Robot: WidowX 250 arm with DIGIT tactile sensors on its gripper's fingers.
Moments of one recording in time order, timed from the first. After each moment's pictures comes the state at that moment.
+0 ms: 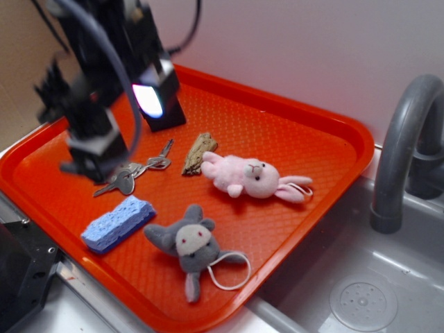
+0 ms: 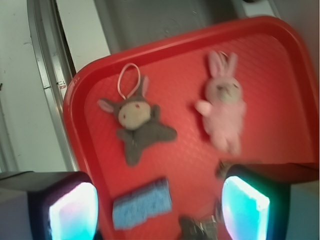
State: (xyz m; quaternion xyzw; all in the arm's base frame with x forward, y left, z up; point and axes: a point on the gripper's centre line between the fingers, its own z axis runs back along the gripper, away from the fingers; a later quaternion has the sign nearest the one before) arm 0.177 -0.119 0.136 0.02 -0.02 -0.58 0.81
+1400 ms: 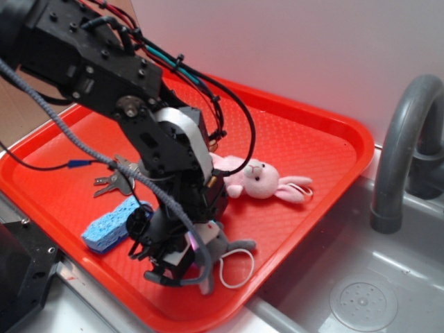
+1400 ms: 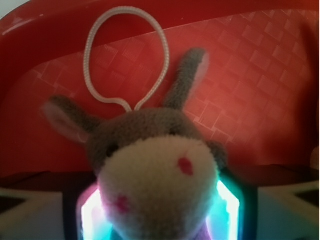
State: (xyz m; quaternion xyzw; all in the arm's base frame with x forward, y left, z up) arm 0.172 -0.138 0.029 0.02 0.00 -0.57 0.82
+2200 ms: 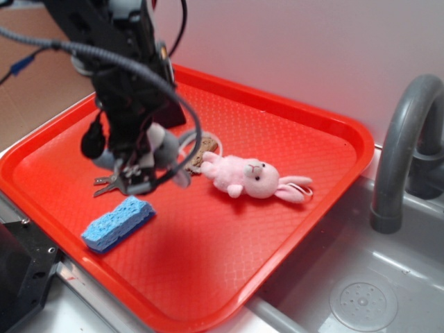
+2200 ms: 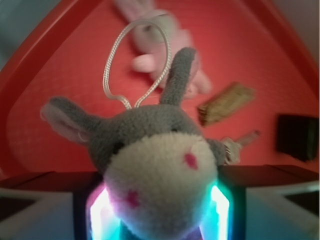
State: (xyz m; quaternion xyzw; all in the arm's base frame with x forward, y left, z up) arm 0.182 -0.096 0.125 0.12 -0.03 -0.25 0.96
